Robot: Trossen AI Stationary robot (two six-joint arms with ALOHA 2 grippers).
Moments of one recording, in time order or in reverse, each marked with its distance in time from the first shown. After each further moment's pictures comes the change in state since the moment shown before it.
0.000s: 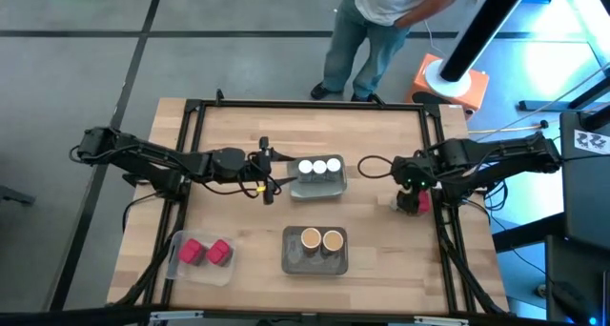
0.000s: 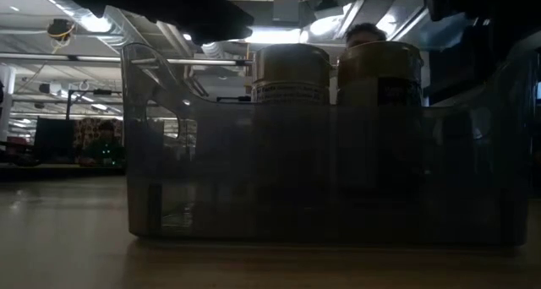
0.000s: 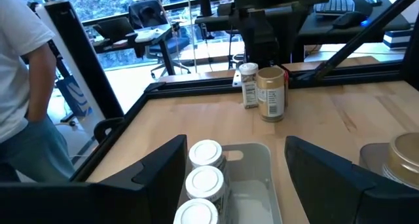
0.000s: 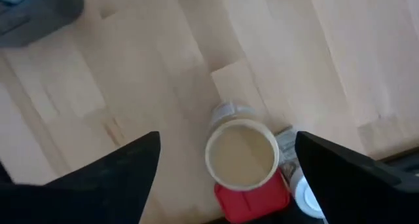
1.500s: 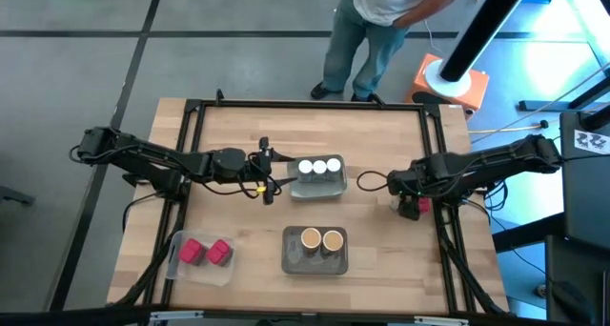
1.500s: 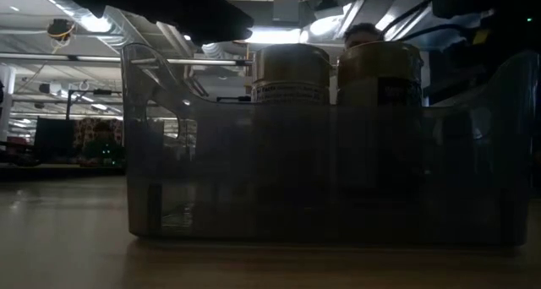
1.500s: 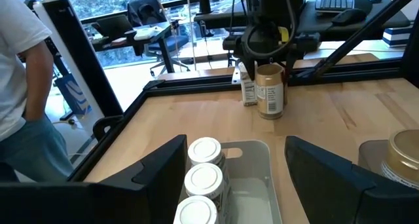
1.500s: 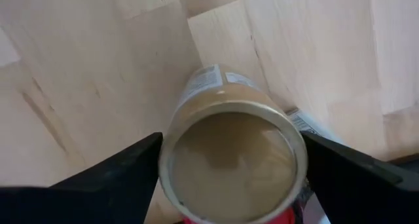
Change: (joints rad) left arm 0.001 0.001 0.001 -0.009 0.000 -0.002; right arm 0.000 -0.002 -0.299 0.146 -0.018 -0.094
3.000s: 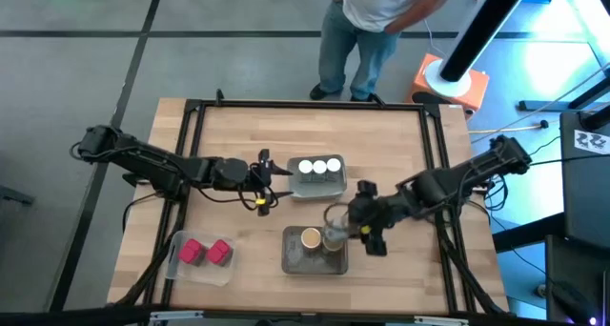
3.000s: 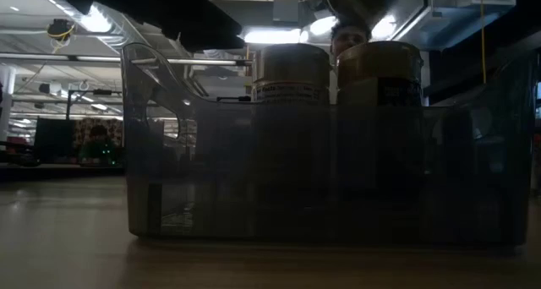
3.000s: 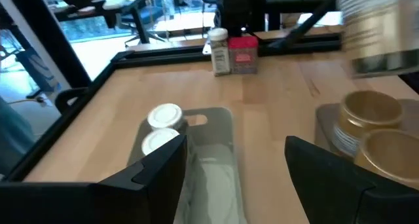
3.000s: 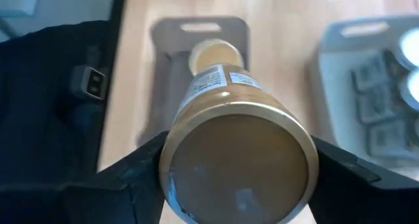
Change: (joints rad) left arm -0.086 0.000 0.001 -0.125 0.000 -0.075; right arm 0.302 0.402 0.706 0.271 0.123 -0.104
